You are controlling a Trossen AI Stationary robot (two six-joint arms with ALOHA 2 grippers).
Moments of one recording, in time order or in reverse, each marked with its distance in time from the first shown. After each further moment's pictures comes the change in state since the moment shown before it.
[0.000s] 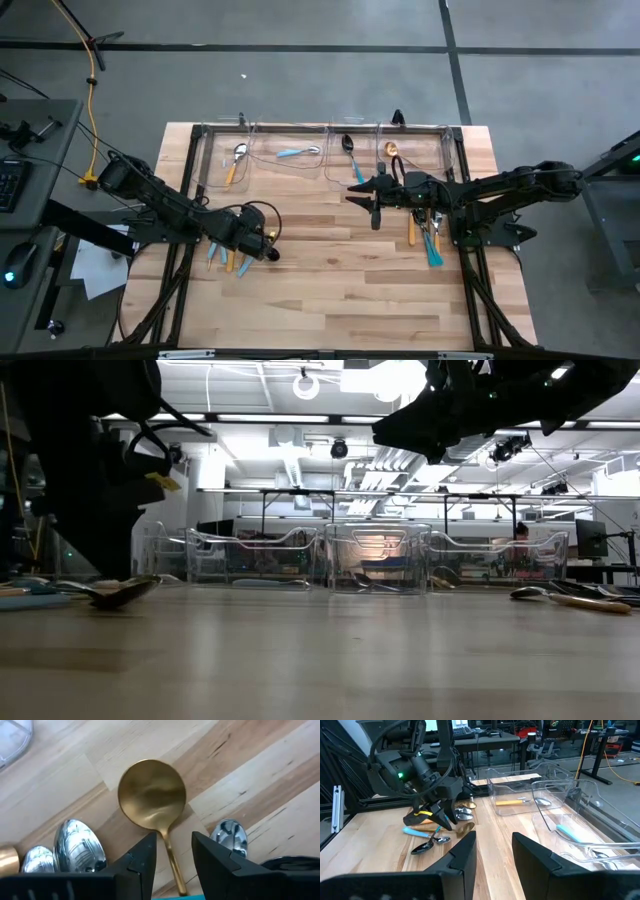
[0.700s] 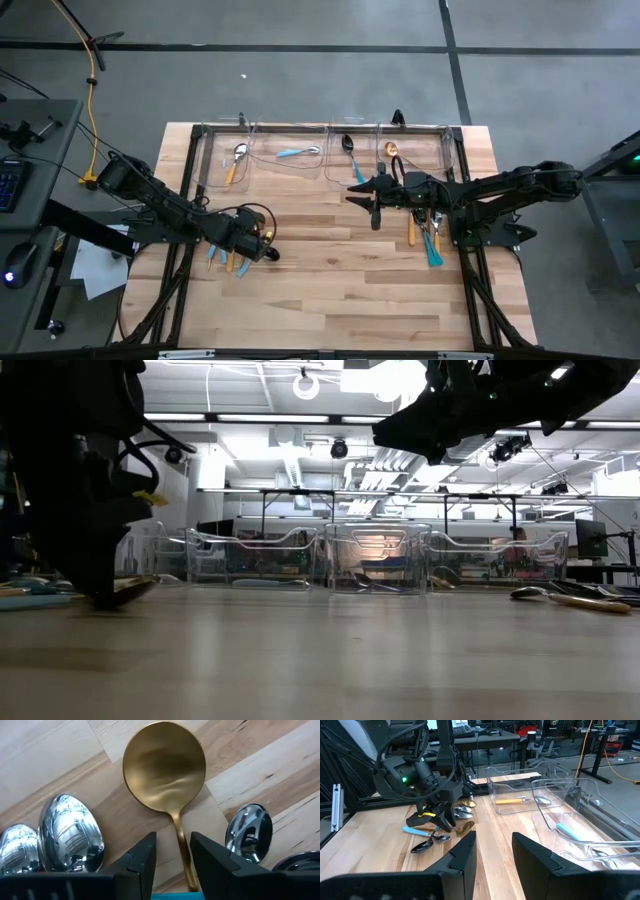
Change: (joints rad) left arm -0.008 0.006 -0.095 0.108 0.041 -0.083; right arm 0.000 0.000 0.000 -0.007 0.000 0.000
